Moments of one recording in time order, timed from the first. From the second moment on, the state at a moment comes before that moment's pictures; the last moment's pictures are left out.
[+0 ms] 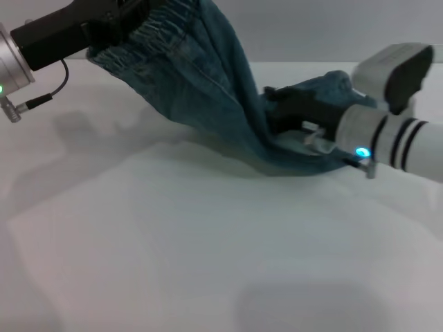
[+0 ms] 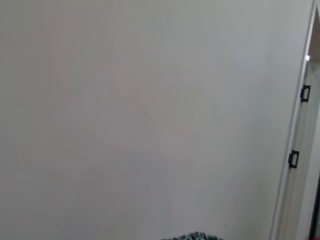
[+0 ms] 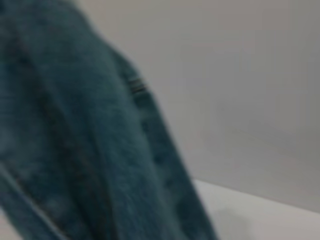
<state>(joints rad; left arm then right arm) -0.63 -2.05 0.65 0.67 1.60 1.50 -1.45 0.87 2.09 -0.60 -0.04 -1.65 -0.88 0.98</state>
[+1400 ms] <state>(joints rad) -0.65 -2.05 0.65 0.67 1.61 1.49 -1.44 0.98 2.09 -0.60 0.05 -1.66 -0.91 1.01</state>
